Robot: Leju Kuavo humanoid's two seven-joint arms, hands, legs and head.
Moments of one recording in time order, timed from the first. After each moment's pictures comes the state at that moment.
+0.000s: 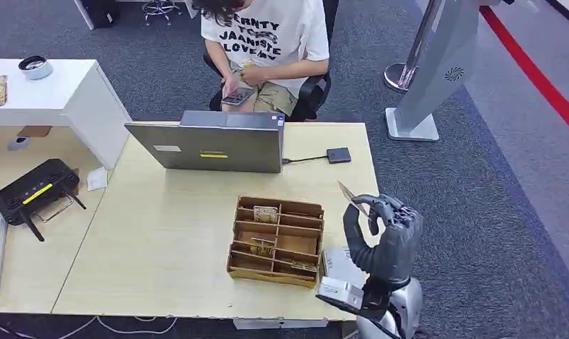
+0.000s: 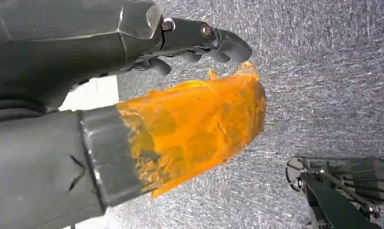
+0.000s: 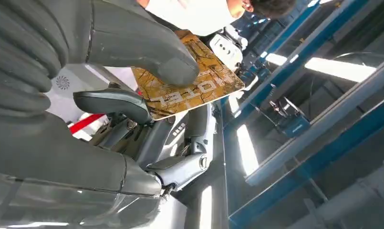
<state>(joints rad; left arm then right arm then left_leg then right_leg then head) -0.08 -0.11 1.05 -0.22 -1.24 -0.02 0.16 0.04 0.26 0.23 -1.71 0.83 -0.65 -0.61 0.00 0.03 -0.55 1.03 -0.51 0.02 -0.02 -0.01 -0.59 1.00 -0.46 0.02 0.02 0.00</state>
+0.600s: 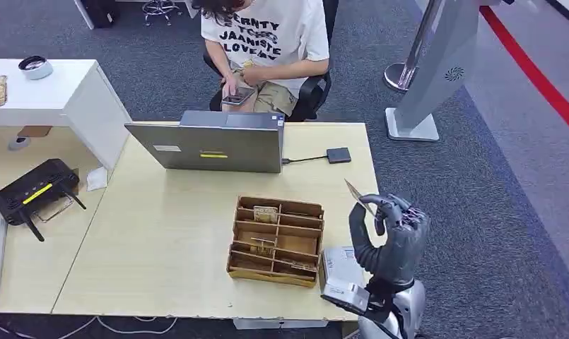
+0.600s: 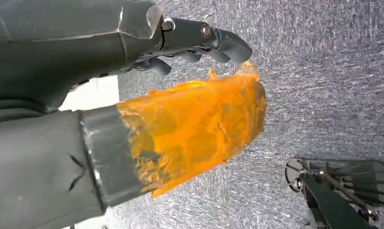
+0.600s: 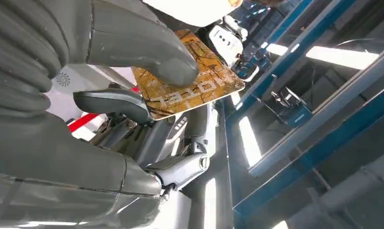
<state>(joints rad) -0.08 -0.11 1.07 -0.22 -1.24 -0.01 0.16 0.05 0.29 0.20 -1.73 0.82 -0.65 -0.64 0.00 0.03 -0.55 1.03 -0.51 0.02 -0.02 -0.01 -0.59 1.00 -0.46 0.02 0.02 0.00</state>
